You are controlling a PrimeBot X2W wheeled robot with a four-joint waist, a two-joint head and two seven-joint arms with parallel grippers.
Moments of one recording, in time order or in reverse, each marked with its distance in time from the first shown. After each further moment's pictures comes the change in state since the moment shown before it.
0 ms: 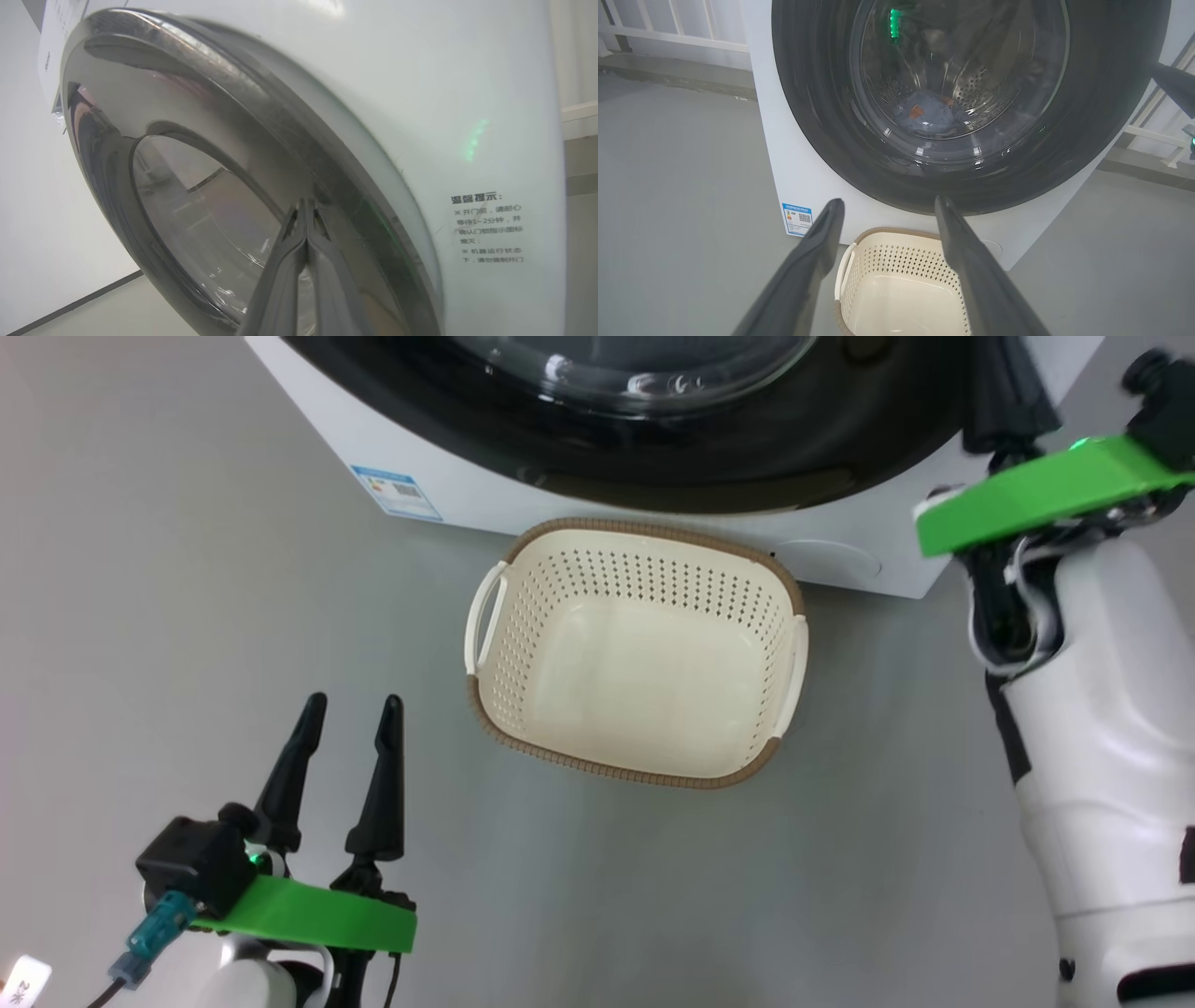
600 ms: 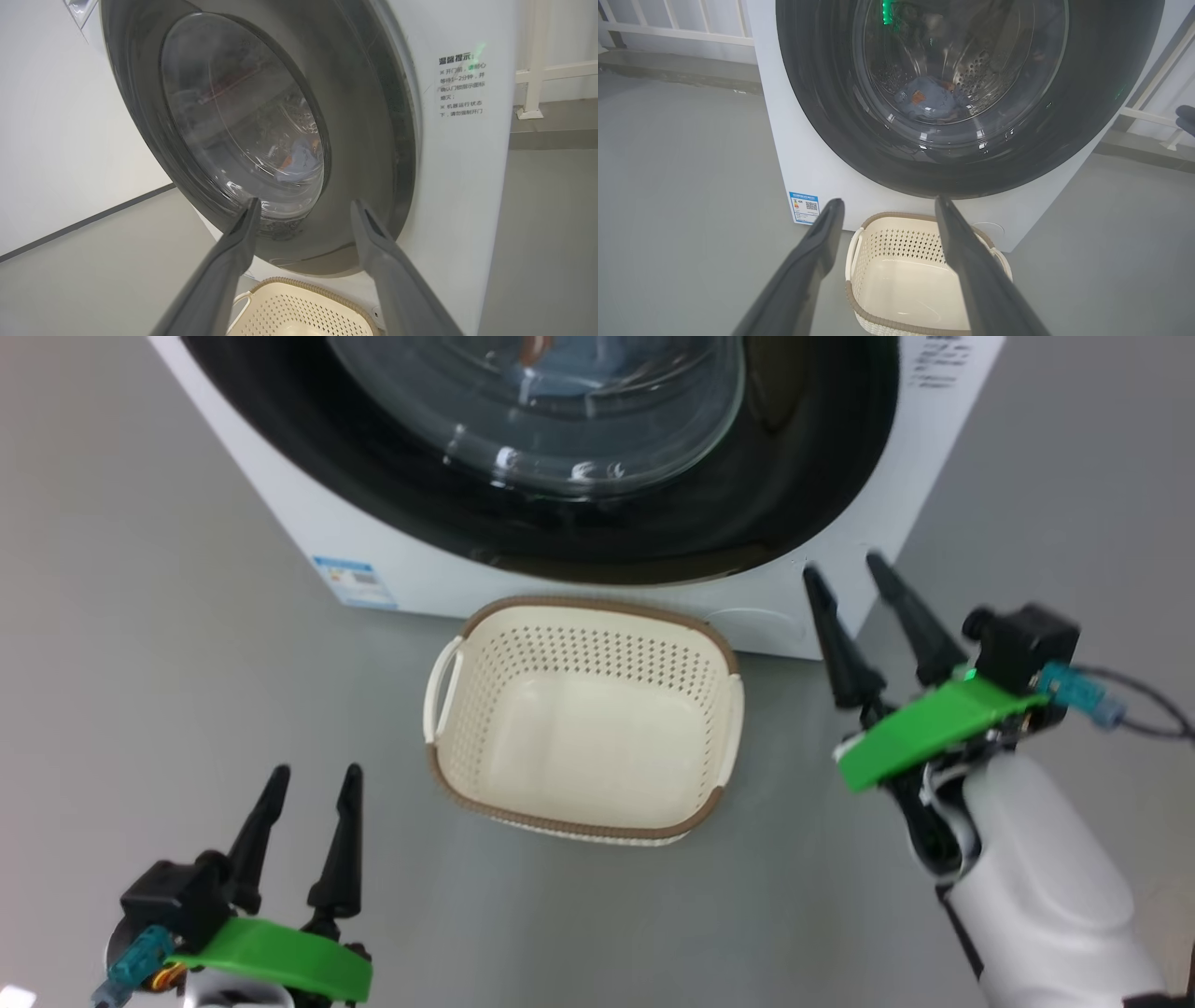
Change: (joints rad) left arm 0.044 0.065 0.010 0.105 -0.013 0.000 0.000; right arm 0.300 -0.019 0.162 -0.034 0.012 0.000 0.000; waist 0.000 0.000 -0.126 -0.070
